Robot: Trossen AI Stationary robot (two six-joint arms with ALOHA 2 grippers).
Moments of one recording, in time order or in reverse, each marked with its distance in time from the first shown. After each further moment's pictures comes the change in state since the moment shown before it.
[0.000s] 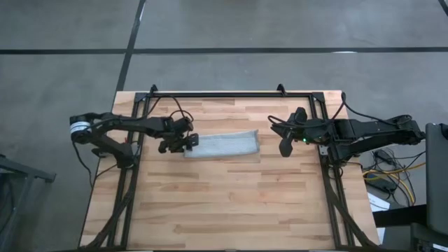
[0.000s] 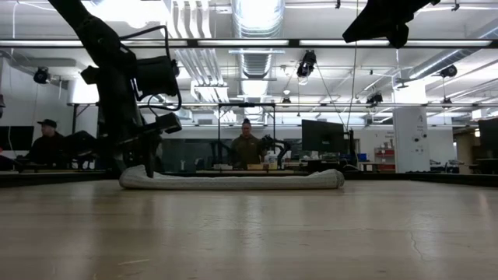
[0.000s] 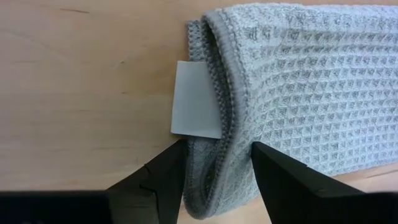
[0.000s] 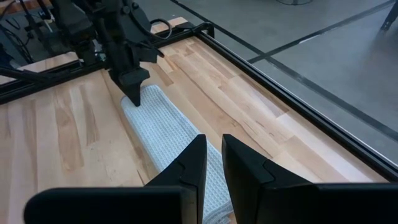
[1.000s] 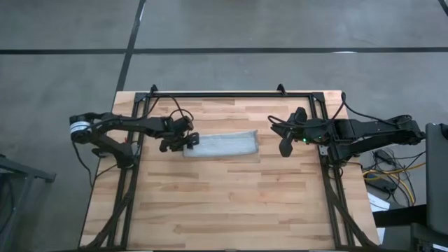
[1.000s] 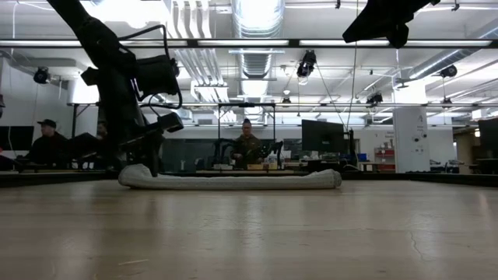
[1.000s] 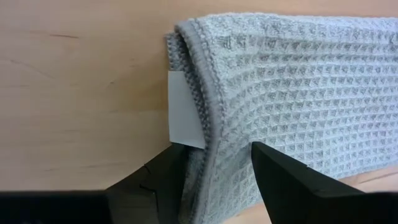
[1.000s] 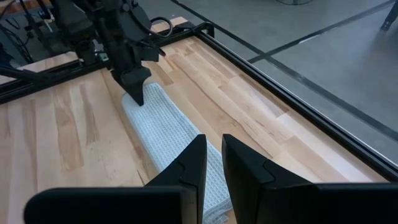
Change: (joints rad) left arm 0.001 0.007 -0.010 0.049 -0.027 0.017; right arm 0.000 0.001 0.000 0.000 0.000 0.000
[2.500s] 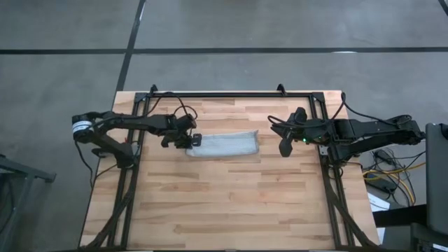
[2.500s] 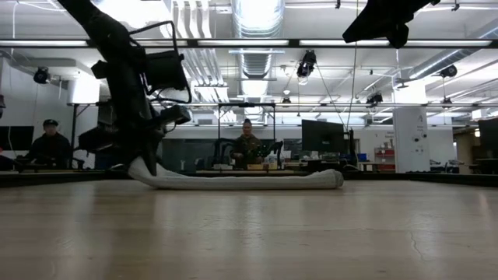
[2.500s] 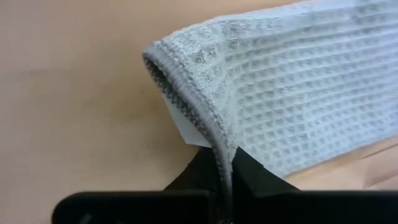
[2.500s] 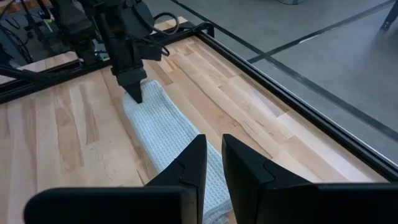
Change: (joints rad) left arm -0.001 0.012 0.087 -0.088 -0.001 0.184; right arm 0.000 0.001 0.000 0.000 0.000 0.000
